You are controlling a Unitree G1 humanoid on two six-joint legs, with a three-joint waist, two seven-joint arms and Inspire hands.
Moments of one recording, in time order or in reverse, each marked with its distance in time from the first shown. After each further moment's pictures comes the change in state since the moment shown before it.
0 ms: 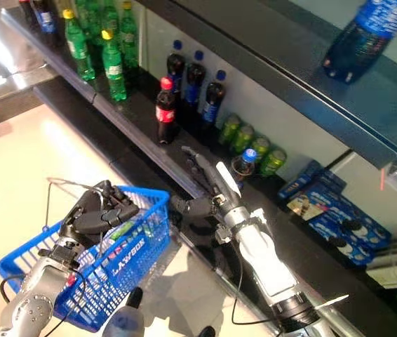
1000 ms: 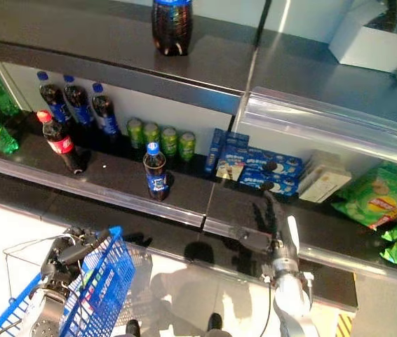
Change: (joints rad) left arm 0.024 -0.133 0.083 0.428 0.162 -0.159 0.129; right arm 0.363 0.103 -0.316 0.216 0.054 -0.112 -0.180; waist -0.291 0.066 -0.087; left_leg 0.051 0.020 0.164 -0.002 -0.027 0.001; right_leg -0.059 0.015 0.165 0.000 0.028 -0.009
